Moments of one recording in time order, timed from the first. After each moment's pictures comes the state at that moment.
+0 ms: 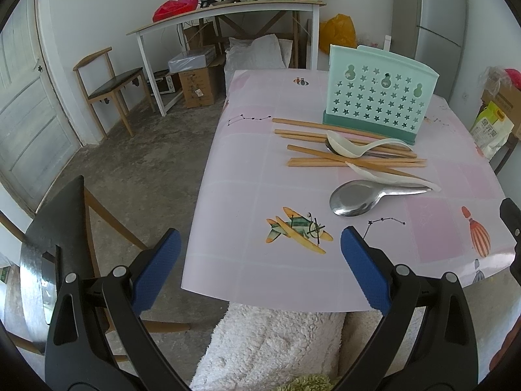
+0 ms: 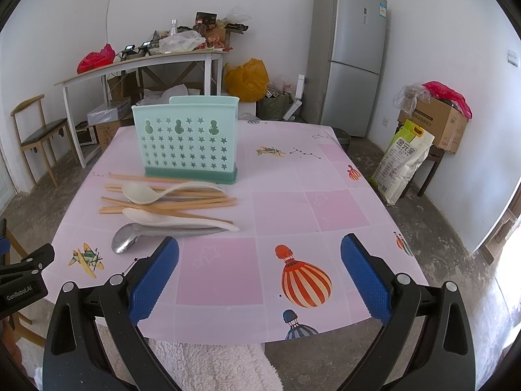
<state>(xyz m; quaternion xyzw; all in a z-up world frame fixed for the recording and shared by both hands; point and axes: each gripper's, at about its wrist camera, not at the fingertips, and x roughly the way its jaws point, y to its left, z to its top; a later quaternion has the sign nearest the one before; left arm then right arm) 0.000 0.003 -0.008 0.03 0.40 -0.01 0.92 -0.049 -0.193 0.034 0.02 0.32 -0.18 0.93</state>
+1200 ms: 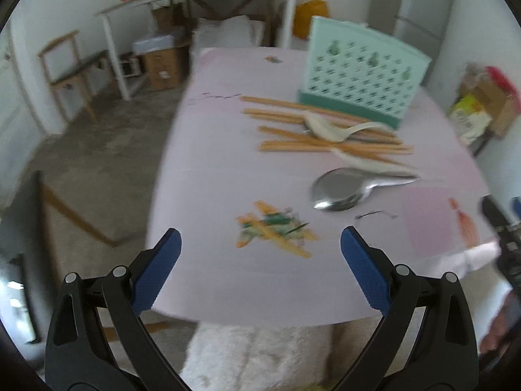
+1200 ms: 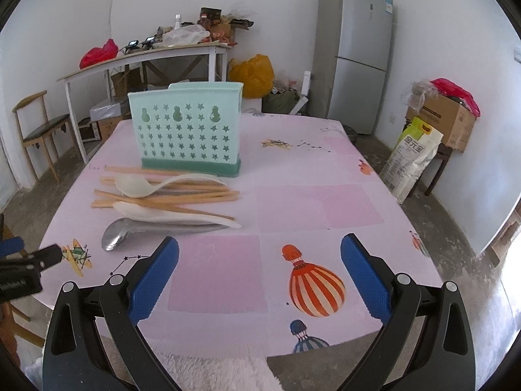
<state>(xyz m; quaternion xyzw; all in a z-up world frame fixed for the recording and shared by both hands) 0.032 0.008 -0.034 -0.01 0.43 -0.10 0.90 -0.027 -0.200 0.004 0.02 0.32 -0.16 0.93</state>
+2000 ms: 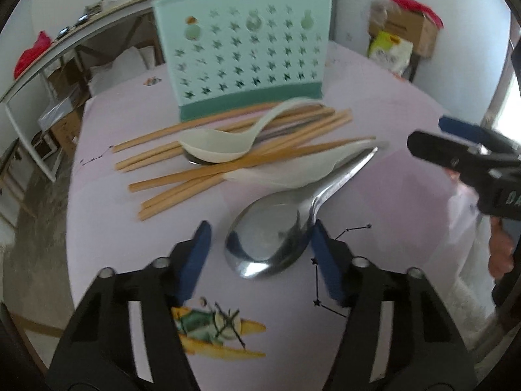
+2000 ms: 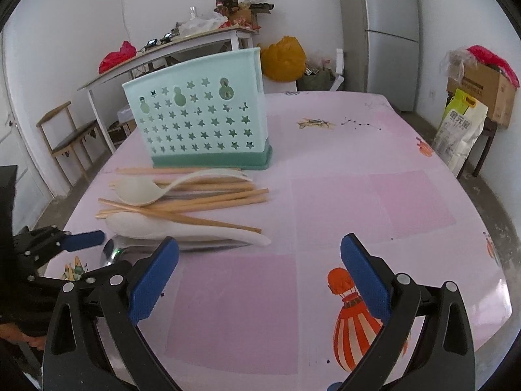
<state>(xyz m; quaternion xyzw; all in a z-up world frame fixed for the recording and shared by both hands) 0.085 -0.075 -0.075 0.15 0.40 -0.29 0.86 0.032 -0.233 -0.036 0.09 0.35 -0.07 0.93</state>
